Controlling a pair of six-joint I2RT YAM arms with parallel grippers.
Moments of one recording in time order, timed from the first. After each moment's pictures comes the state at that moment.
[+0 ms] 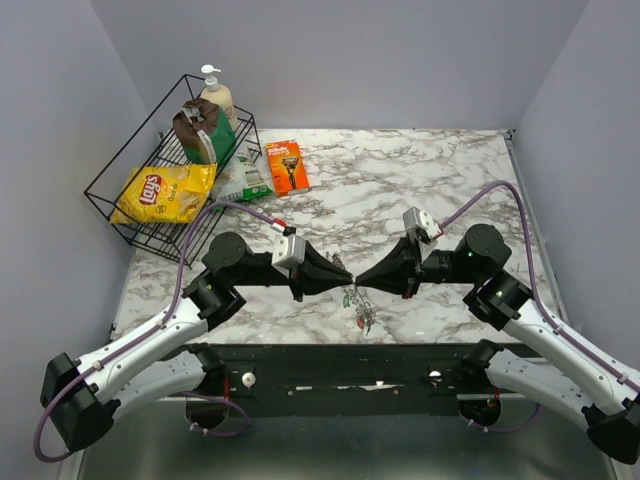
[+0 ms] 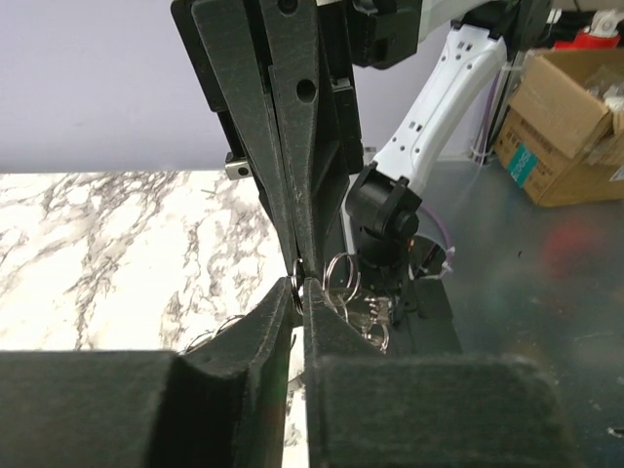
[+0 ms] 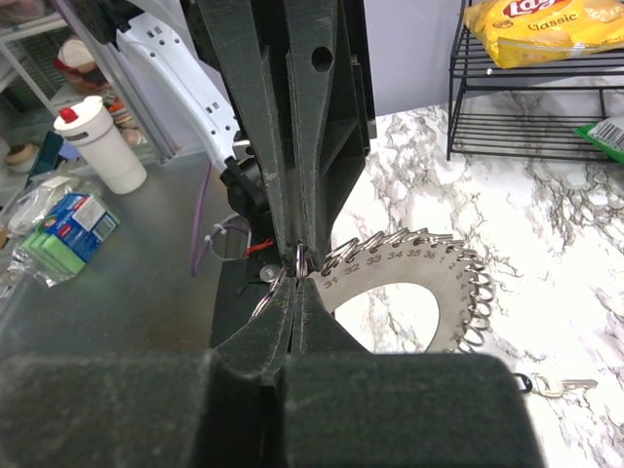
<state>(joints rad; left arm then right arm) -0.81 0.88 0.66 0.42 0.81 -0.15 0.70 0.81 0.72 0.14 -0.84 0.21</state>
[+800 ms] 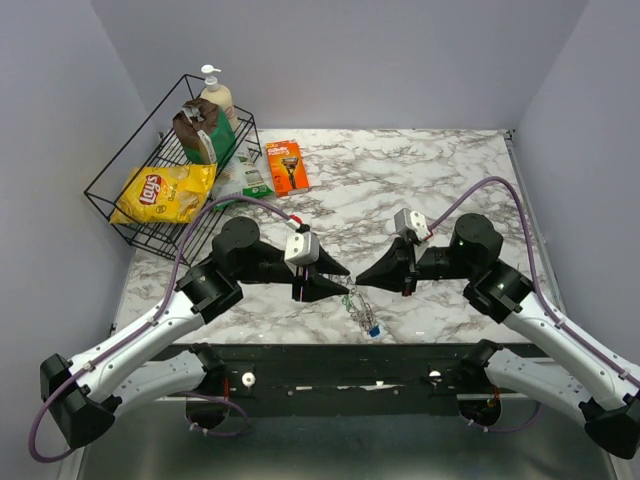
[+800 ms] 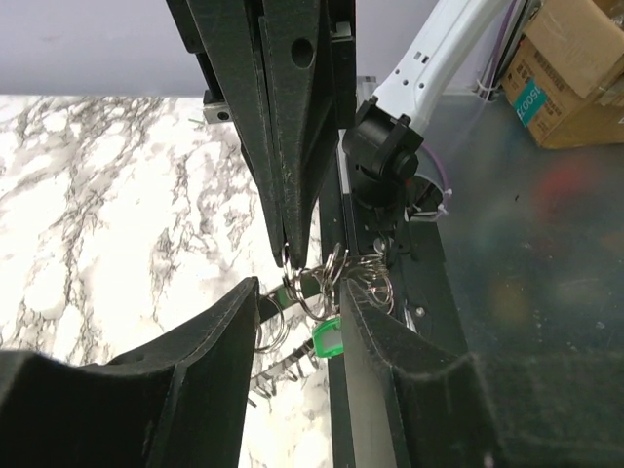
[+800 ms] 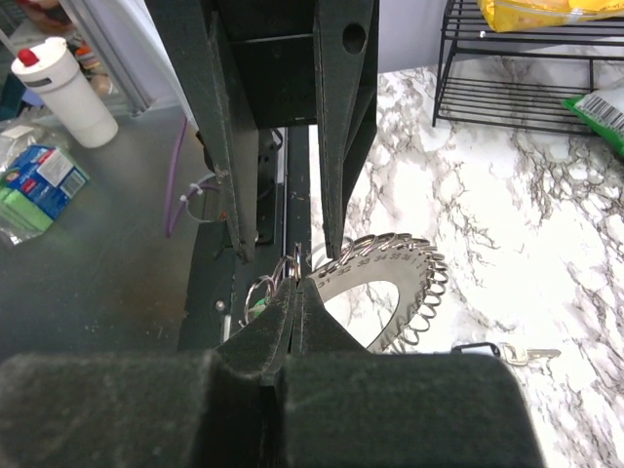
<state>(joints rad) -0.81 0.90 0.81 0.03 0.81 0.01 0.70 0.85 0.79 -0.04 -0.86 0.04</state>
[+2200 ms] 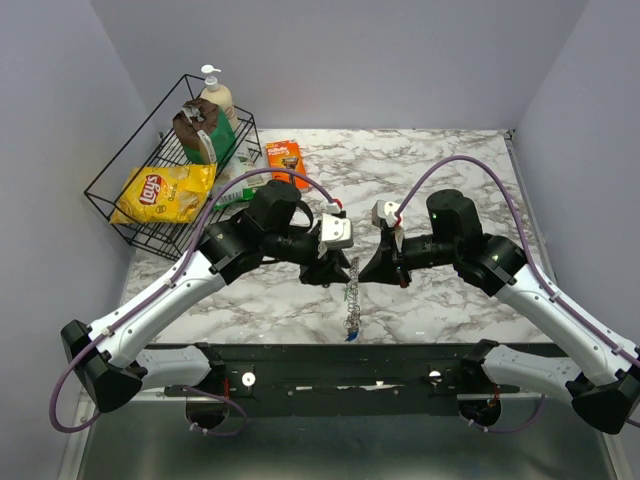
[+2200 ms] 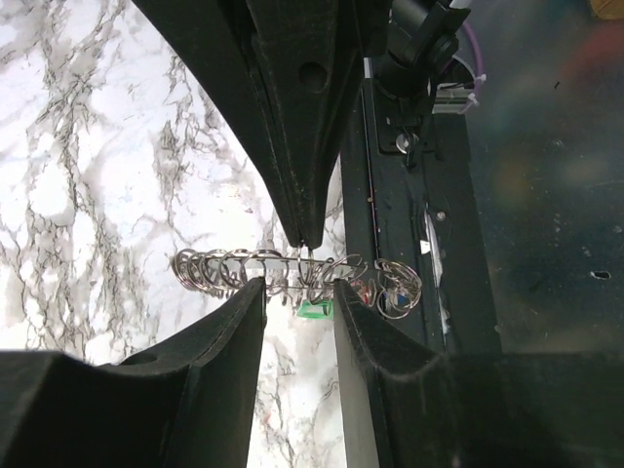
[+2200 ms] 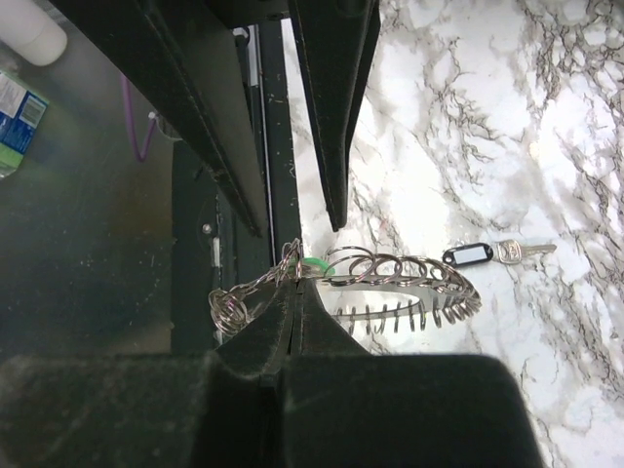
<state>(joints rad) -0.81 1.17 1.23 -0.61 0.75 0.33 0.70 1.03 1.06 -0.55 -0.78 -0.18</state>
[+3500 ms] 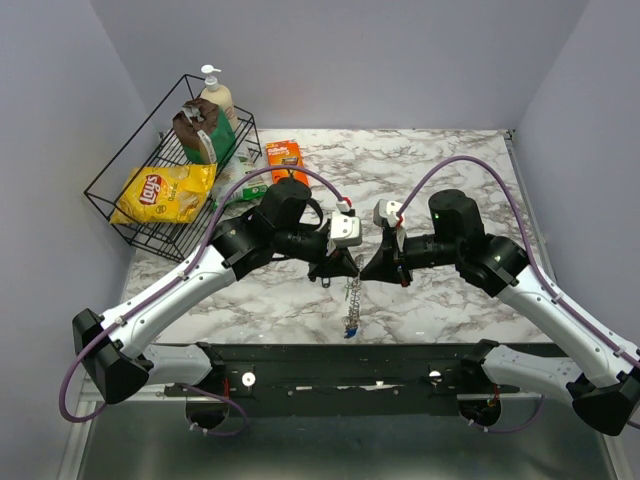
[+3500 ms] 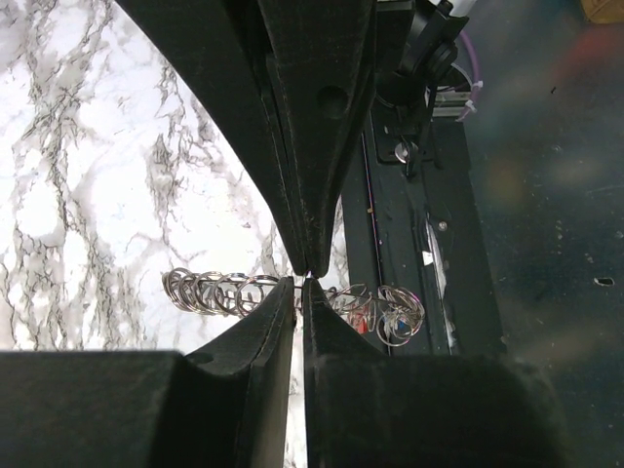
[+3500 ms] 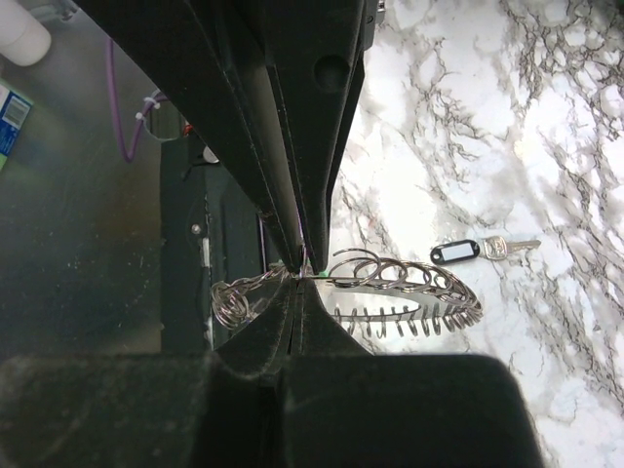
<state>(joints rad) -0.82 1.24 1.23 -0.54 0.78 0.33 0.70 1.02 1.06 -0.55 -0.76 -0.19</state>
